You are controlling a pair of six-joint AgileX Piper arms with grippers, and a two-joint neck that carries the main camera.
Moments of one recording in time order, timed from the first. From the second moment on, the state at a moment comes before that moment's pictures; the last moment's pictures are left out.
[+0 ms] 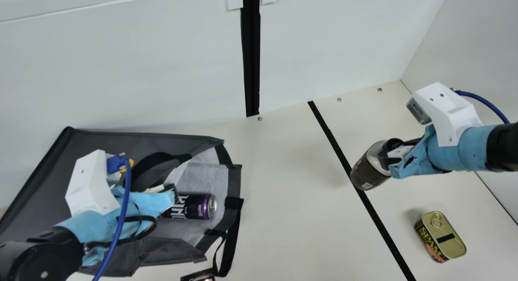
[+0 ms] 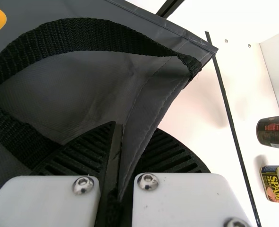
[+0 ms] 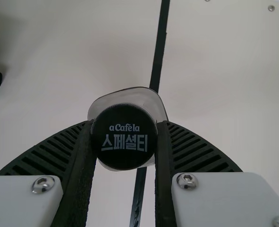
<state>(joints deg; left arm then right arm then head) -31.3 86.1 -72.0 -18.6 36.2 -17.9 -32.1 73.0 -76.3 22.2 70.0 -43.9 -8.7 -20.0</state>
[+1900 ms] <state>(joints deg) -31.3 86.1 -72.0 -18.6 36.2 -17.9 8.5 55.9 -68.6 17.6 70.0 -32.8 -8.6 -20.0</state>
